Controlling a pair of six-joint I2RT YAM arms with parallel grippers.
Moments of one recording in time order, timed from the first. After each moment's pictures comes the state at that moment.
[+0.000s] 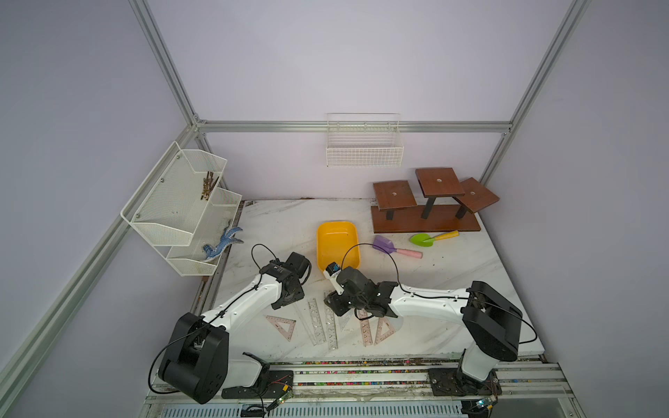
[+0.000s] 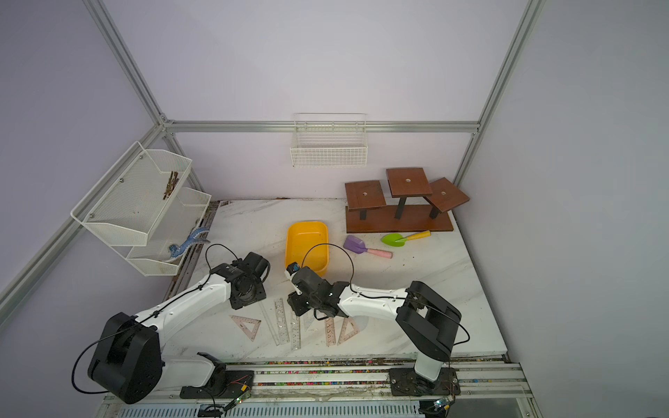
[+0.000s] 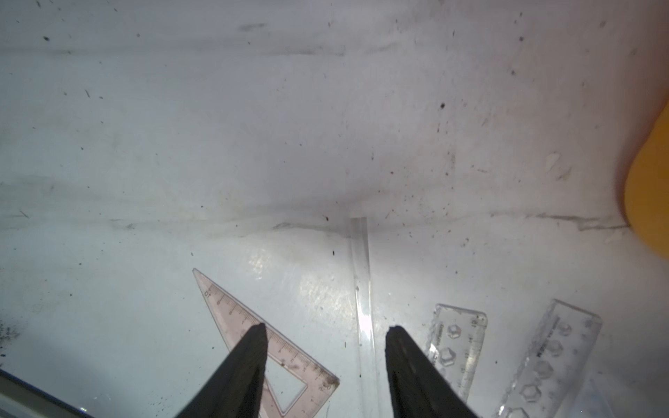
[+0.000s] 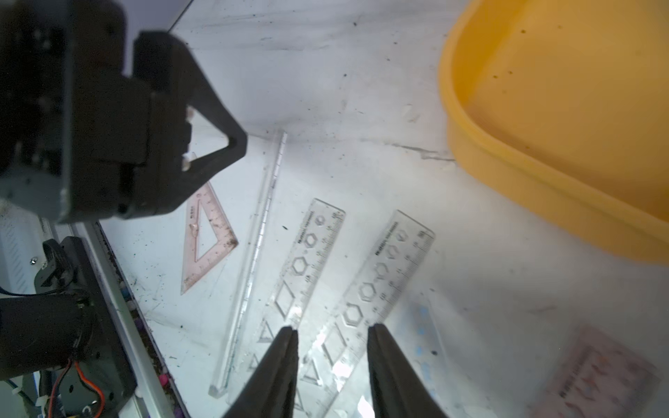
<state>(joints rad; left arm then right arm) -0.39 1.34 0.86 -0.88 -0.32 -0.86 1.06 1.75 1.10 -0.12 -0.03 0.41</state>
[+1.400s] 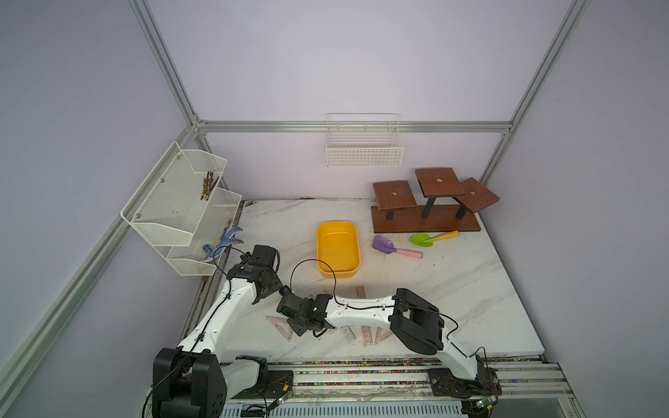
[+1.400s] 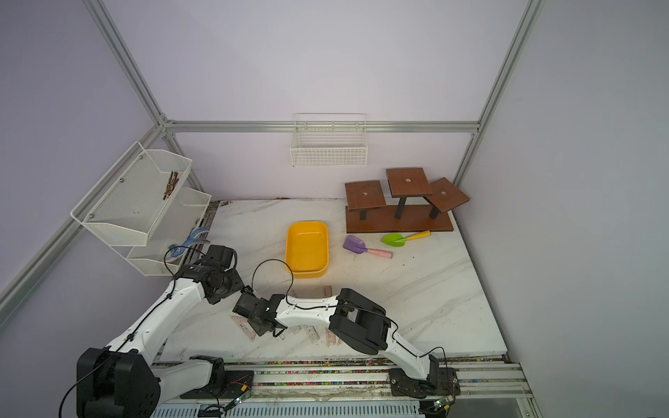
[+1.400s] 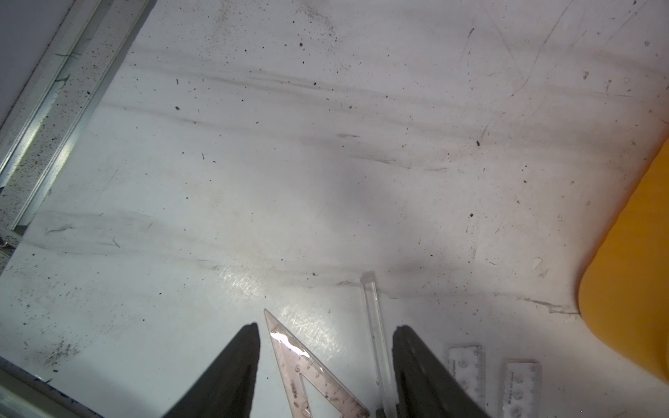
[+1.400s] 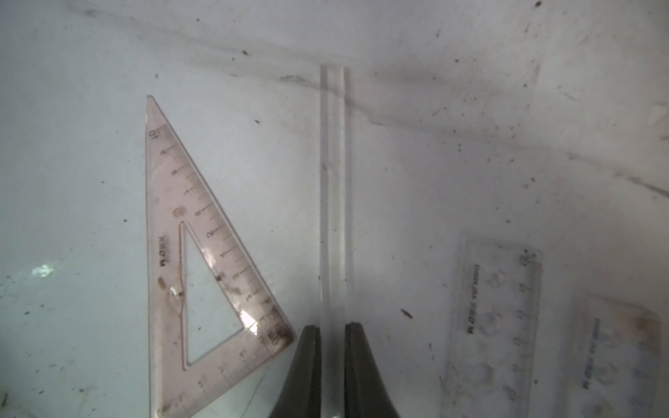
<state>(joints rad) -0.11 1.20 0.87 -0.88 -0.25 -0.70 1.25 2.28 1.75 -0.54 0.21 0.43</state>
